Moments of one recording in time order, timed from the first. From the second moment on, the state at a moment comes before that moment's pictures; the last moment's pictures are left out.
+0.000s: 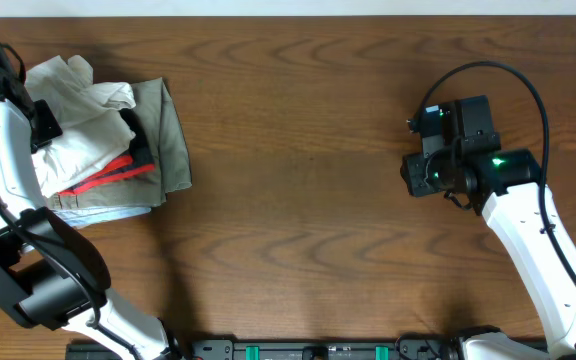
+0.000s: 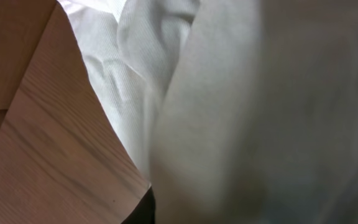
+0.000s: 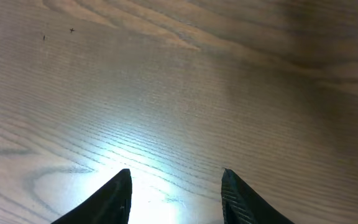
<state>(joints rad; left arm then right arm) 0.48 1.89 1.69 -0.99 -0.28 -0.03 0.20 1.38 1.11 -0.86 -0.09 -0.01</state>
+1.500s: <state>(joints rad) 0.48 1.73 1.69 -0.67 -0.10 -0.07 0.20 1.38 1.11 -0.90 -0.09 0.00</state>
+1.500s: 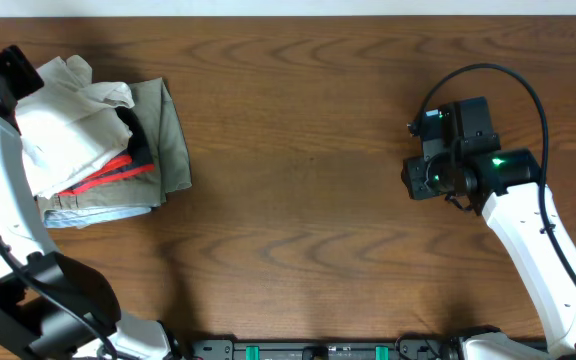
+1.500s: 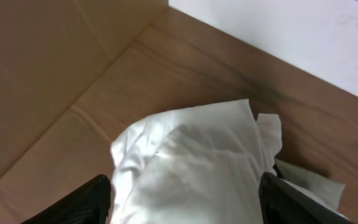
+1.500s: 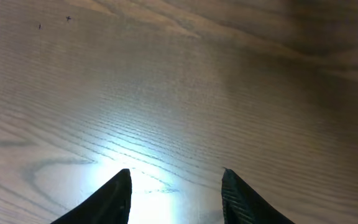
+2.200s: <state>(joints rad) 0.51 1.96 1.69 -0.63 0.01 -0.05 0.20 1.38 1.11 -0.91 -0.09 0.01</state>
